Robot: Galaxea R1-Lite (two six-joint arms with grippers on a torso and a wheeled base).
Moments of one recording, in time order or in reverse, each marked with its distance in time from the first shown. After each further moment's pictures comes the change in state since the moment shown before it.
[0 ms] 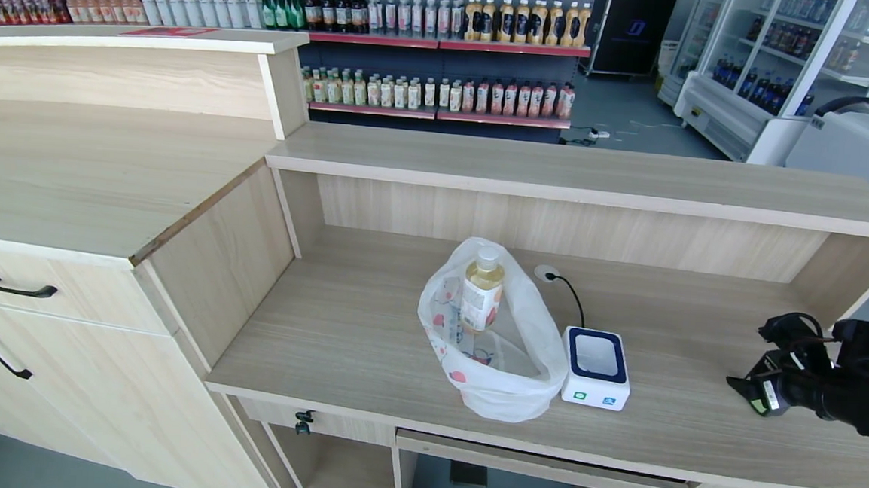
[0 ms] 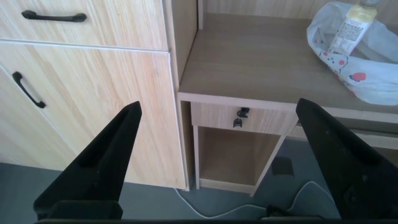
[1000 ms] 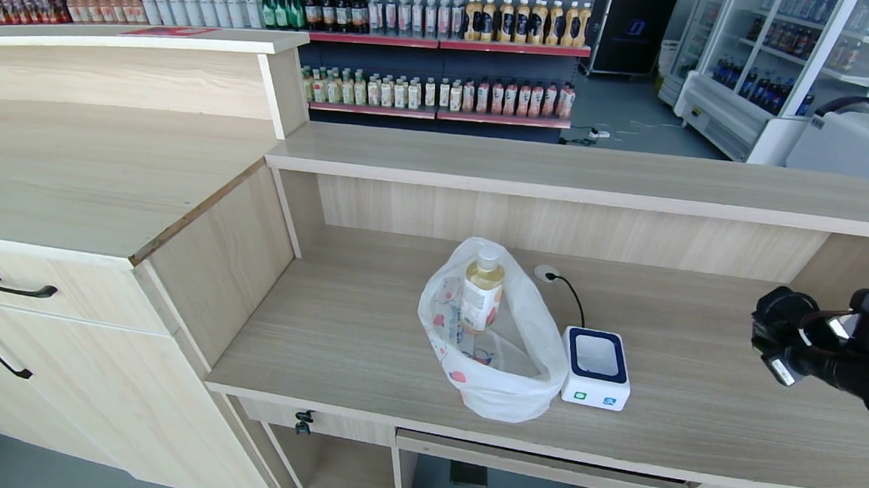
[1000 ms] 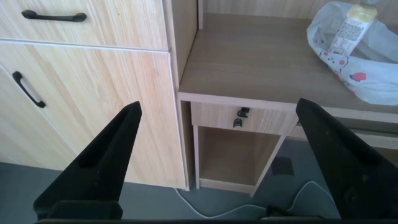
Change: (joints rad) left arm 0.000 0.000 0.000 0.000 0.000 0.000; right arm 0.033 -0.146 0.032 -0.062 0.016 -0.320
